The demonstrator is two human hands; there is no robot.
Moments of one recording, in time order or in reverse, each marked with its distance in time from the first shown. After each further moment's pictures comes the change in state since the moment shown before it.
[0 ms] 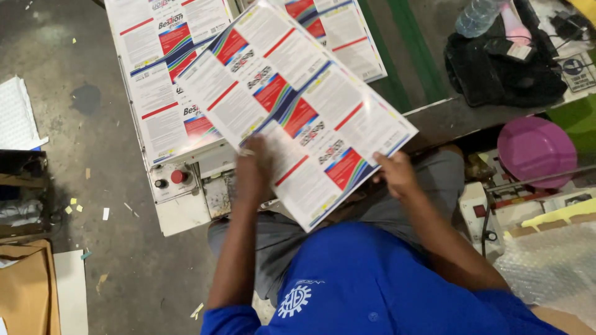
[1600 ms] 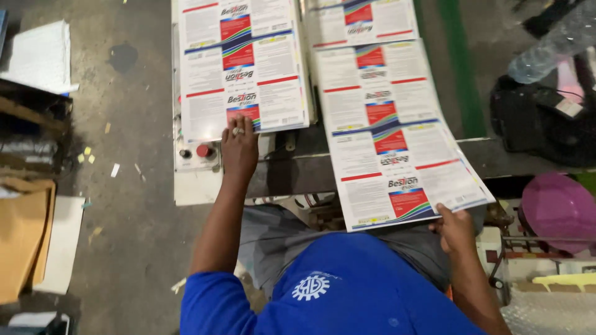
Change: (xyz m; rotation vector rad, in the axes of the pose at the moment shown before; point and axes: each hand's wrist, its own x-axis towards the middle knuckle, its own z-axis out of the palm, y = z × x) left_hand 0.002 -0.095 -0.026 0.544 0.107 -0.067; right_hand -0.040 0.032 -0.121 -0.123 0.340 0.101
